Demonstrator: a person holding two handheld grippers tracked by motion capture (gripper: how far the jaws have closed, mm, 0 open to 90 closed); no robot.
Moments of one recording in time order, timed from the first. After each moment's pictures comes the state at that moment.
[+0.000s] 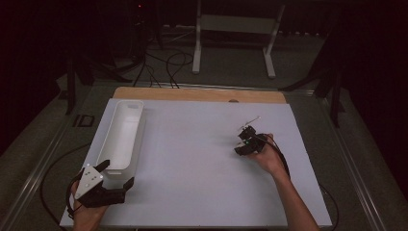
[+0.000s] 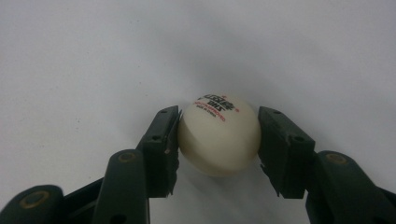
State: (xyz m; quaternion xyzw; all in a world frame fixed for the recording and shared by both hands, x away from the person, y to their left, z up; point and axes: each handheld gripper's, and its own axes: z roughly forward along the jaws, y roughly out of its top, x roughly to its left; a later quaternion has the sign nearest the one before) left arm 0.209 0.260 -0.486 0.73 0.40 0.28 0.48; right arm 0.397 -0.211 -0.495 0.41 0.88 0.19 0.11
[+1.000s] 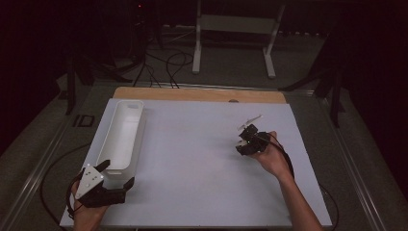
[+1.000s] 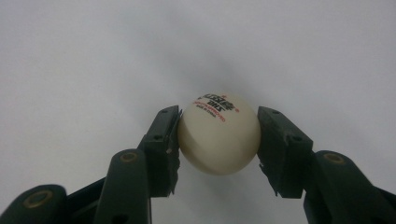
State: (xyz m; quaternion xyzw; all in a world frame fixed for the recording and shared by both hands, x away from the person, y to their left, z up) left arm 0.209 0.260 -0.486 0.73 0.40 0.28 0.48; right arm 0.375 -0.204 -0.457 0.39 0.89 0.20 0.14
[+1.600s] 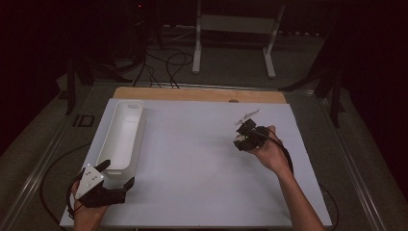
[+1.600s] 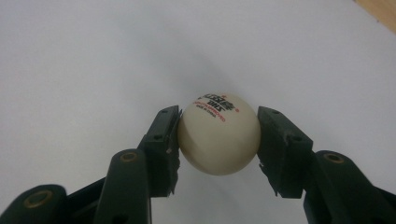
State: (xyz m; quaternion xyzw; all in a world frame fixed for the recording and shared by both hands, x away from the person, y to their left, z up) left arm 0.209 0.259 -0.486 0.73 0.40 0.28 0.48; right arm 0.375 -0.193 -0.432 0.38 0.89 0.20 0.16
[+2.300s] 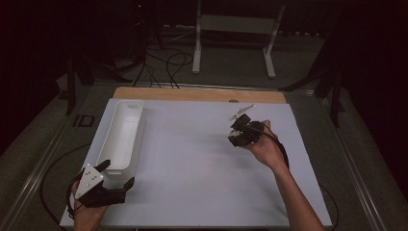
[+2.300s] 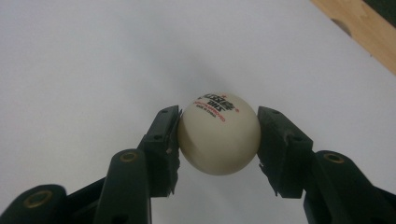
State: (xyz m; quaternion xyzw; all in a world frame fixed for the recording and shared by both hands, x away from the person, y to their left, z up) left arm 0.210 0.260 -0.486 0.73 0.40 0.27 0.48; right arm 0.379 -0.174 -0.414 0.35 0.89 0.22 0.17
